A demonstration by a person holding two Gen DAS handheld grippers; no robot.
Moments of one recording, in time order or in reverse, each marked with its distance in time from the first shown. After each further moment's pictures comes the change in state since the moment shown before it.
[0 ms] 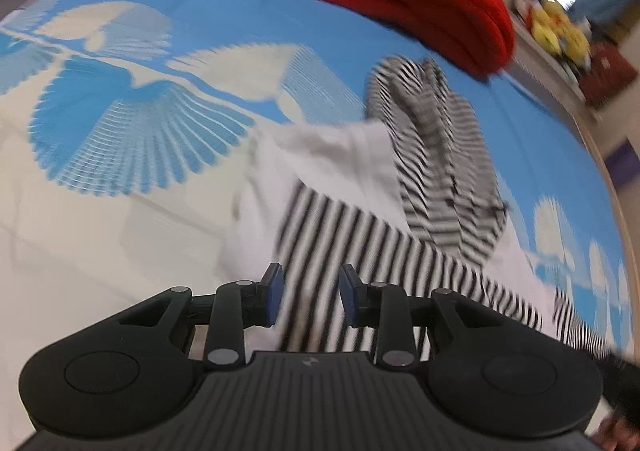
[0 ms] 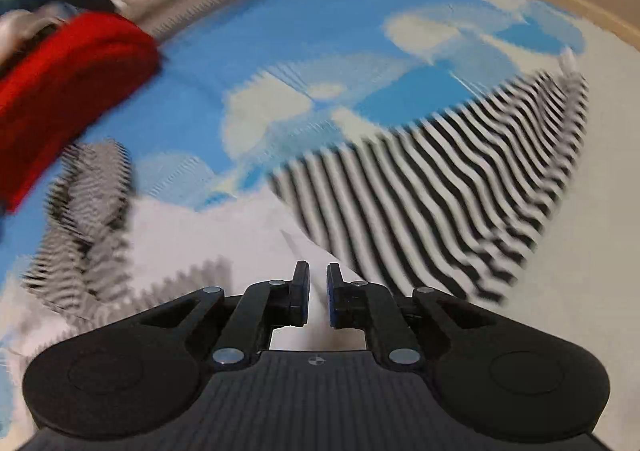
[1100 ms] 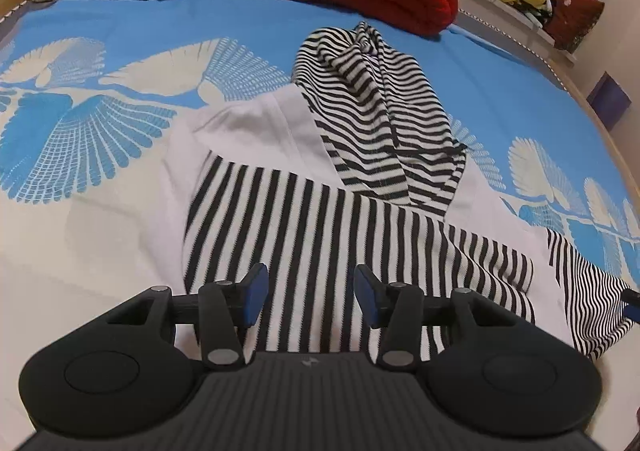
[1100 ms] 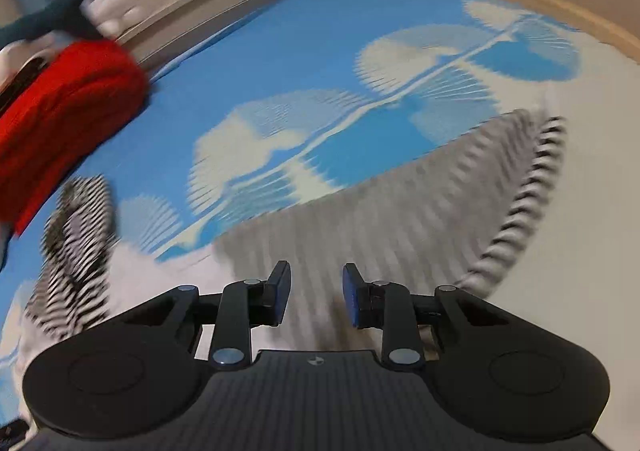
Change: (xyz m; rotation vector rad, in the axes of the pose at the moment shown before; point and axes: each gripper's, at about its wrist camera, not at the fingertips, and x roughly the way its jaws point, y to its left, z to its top) left arm 0.008 -0.076 -0.042 0.168 -0.032 0.027; right arm 0.005 -0.090 0.055 0.025 -0.001 -0.020
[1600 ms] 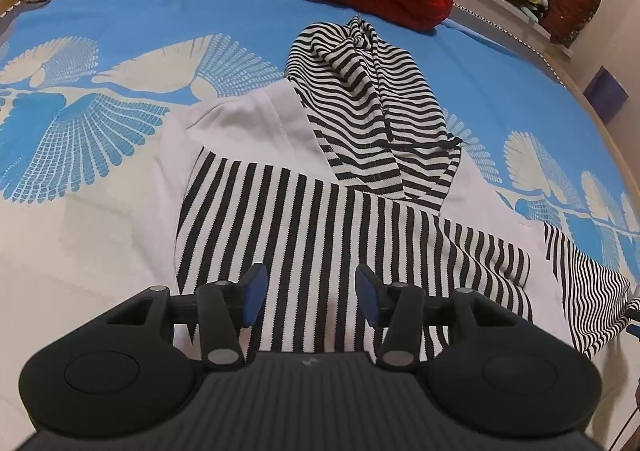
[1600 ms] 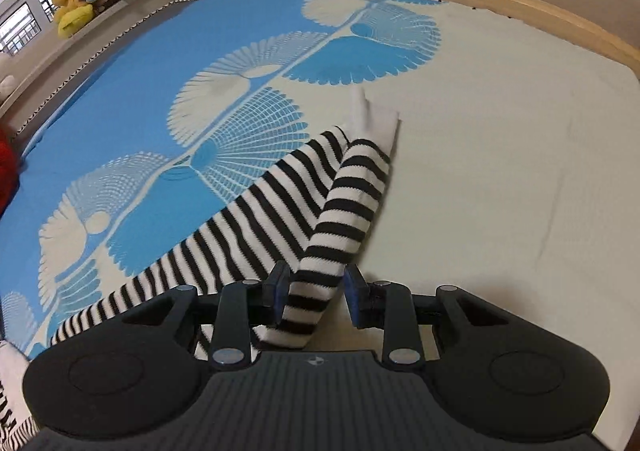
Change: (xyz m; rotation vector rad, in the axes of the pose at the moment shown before) left arm 0.003 0.000 -0.001 0.008 0.013 -0.011; right arm 0.035 -0.133 0.038 0.200 -0.036 -0.229
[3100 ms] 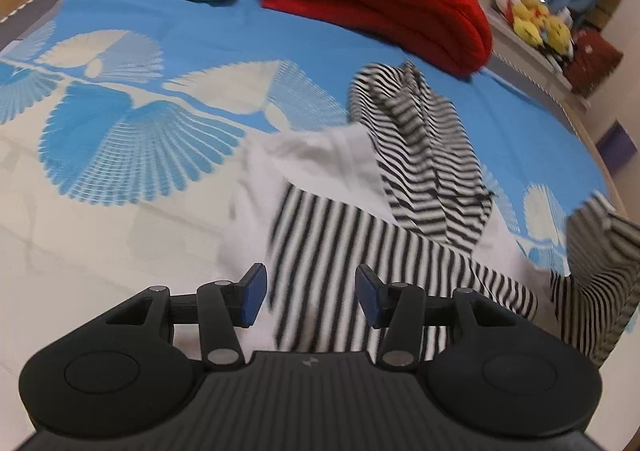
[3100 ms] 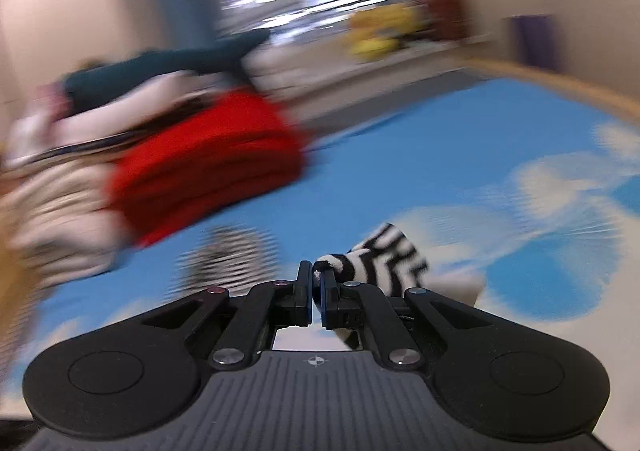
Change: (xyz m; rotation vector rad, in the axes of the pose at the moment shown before) left arm -0.039 0.077 0.018 -0.141 -0.050 0.004; right arm -0.170 0.201 -0.078 -0.421 -0.141 0.708
